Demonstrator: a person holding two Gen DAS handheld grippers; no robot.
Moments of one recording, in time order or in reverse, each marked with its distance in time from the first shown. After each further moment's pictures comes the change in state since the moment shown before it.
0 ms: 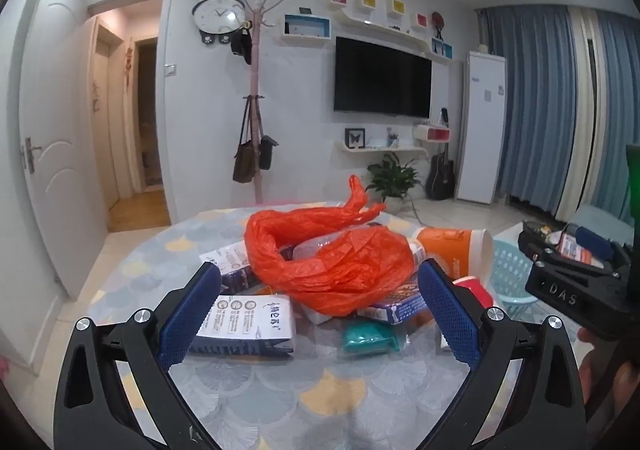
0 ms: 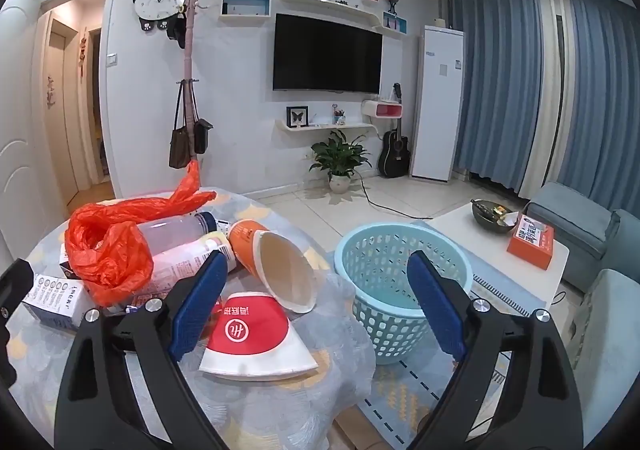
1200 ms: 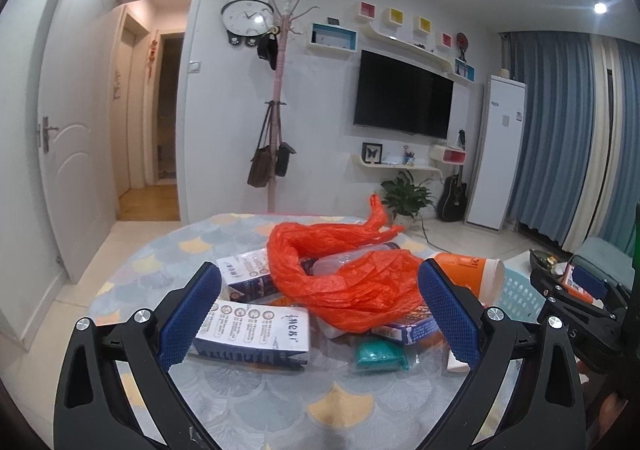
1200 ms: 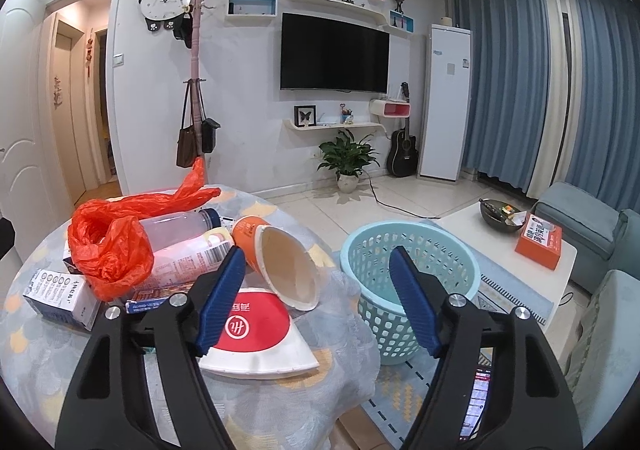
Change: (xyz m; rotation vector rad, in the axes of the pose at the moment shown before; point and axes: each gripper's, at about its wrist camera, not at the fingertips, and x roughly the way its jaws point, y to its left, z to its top) left arm 0.003 0.016 0.003 -0.092 -0.032 0.046; right arm 0.009 -0.009 -0.006 0.001 0.010 0.041
